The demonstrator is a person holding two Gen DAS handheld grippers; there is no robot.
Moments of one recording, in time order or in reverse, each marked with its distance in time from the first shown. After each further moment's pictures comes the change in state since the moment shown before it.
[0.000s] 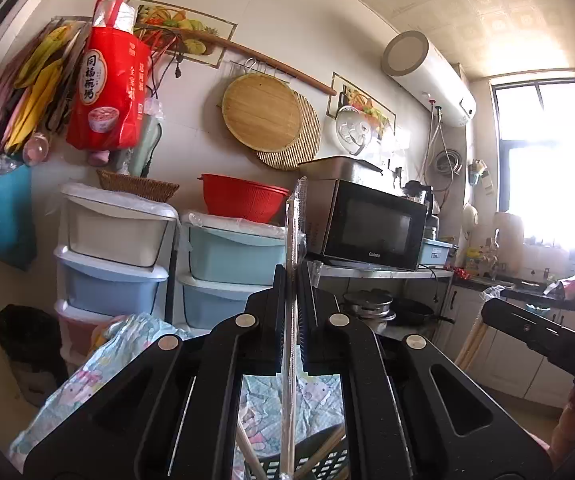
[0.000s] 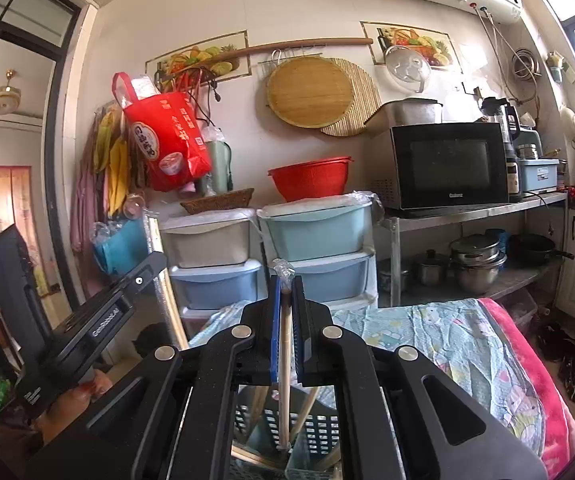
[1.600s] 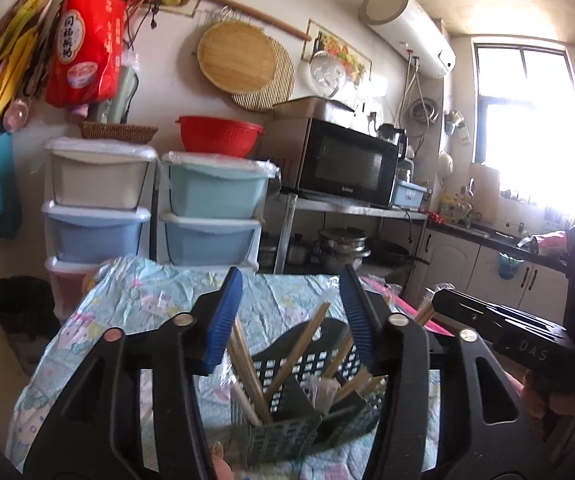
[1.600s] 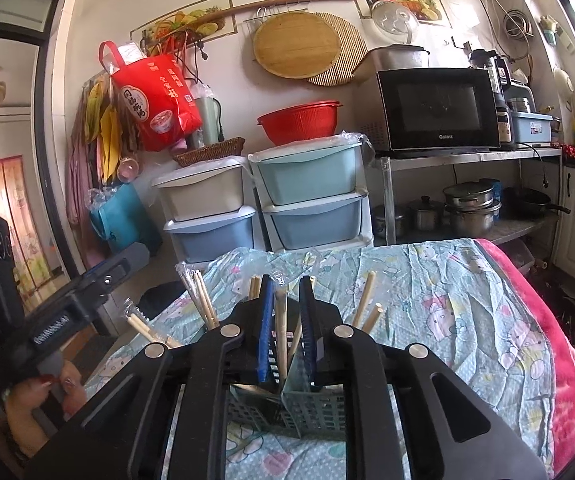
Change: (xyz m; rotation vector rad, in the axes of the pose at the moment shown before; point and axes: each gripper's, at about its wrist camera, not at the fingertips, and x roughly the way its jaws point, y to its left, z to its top) left arm -0.035 0.000 -0.035 0.020 0.227 -0.095; right arm -0.018 -0.006 -0.053 0.054 0.155 -0.007
